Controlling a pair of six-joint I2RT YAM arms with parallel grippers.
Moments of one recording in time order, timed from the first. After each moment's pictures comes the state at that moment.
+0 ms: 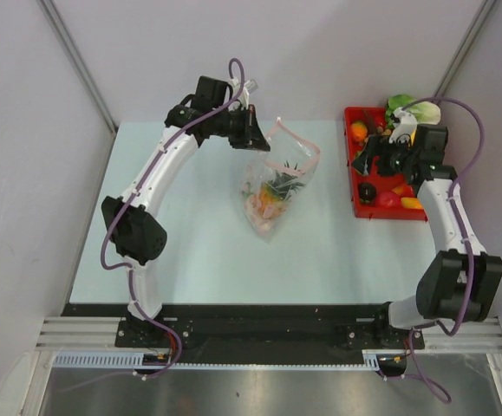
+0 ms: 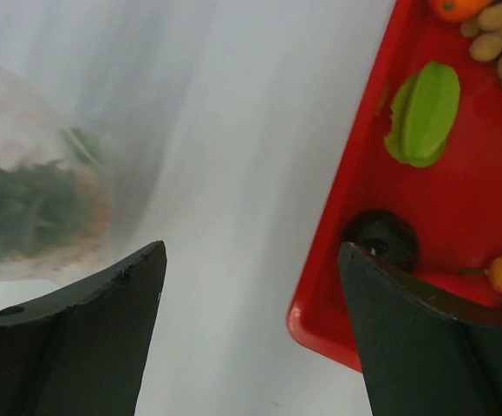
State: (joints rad) left arm -0.42 1.98 2.13 -0.84 0.64 -0.35; right arm -0.12 1.41 1.24 -0.38 -0.53 0.05
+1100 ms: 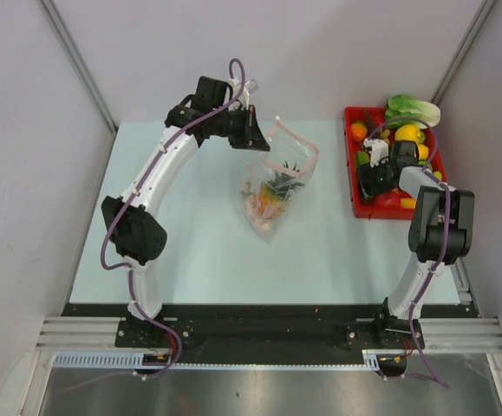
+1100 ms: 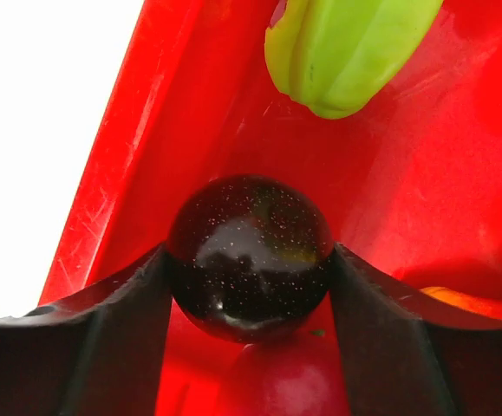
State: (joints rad) left arm -0.42 1.98 2.13 -0.83 0.63 -0.34; right arm -0.14 1.91 1.27 -0.31 -0.34 -0.42
